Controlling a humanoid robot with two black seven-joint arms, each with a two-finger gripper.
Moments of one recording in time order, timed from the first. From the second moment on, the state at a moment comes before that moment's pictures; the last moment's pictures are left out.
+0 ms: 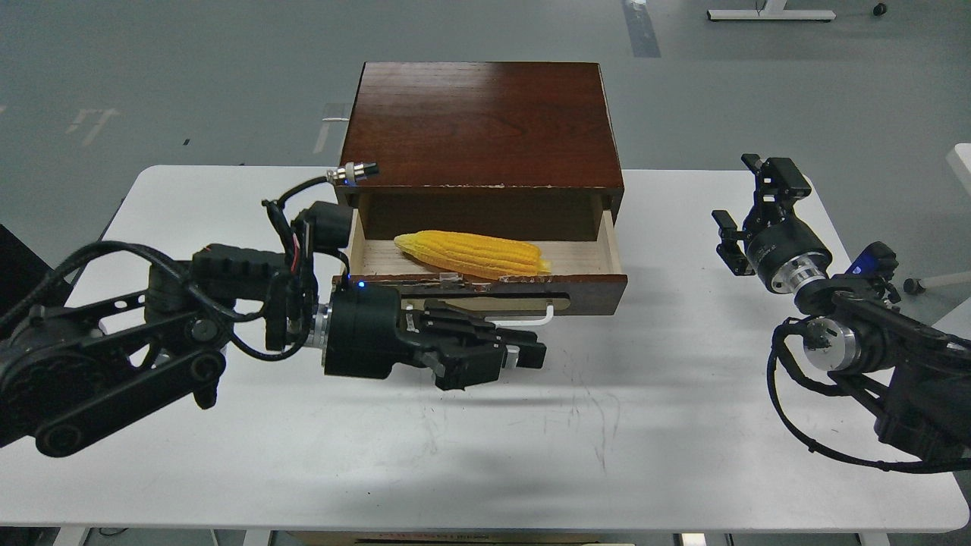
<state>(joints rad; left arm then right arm) -0.73 0.60 -0.52 -1.67 1.58 -0.49 -0.49 0.73 -0.45 0.31 0.78 -0.02 0.05 0.49</state>
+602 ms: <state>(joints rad) -0.44 0.58 -0.57 -1.55 1.40 -0.42 -0.42 0.72 -0.45 0.32 0.78 -0.02 0.05 0.49</state>
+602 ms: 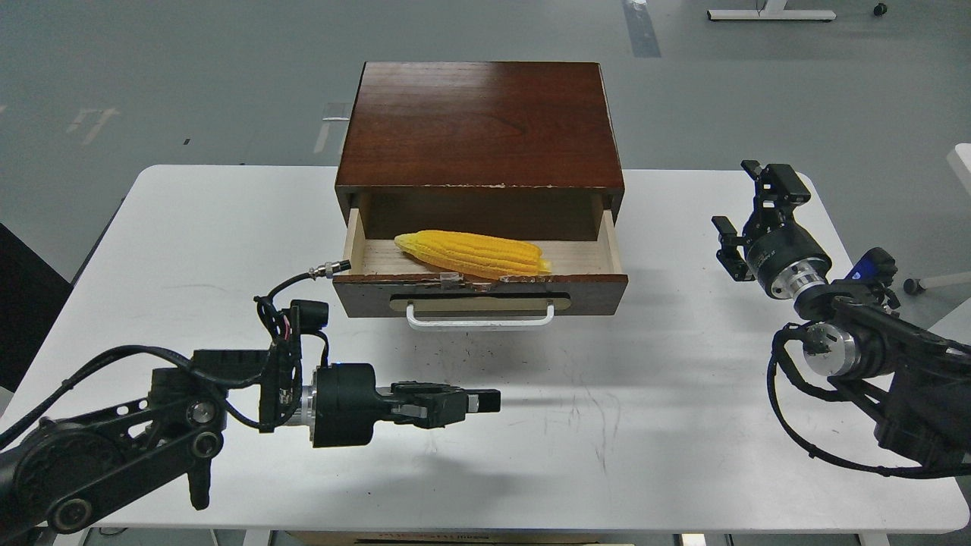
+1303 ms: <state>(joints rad) -0.41 0.54 -0.62 -1.47 1.29 -0.40 -0.40 0.72 -0.45 0.31 0.78 -0.02 0.05 0.49</state>
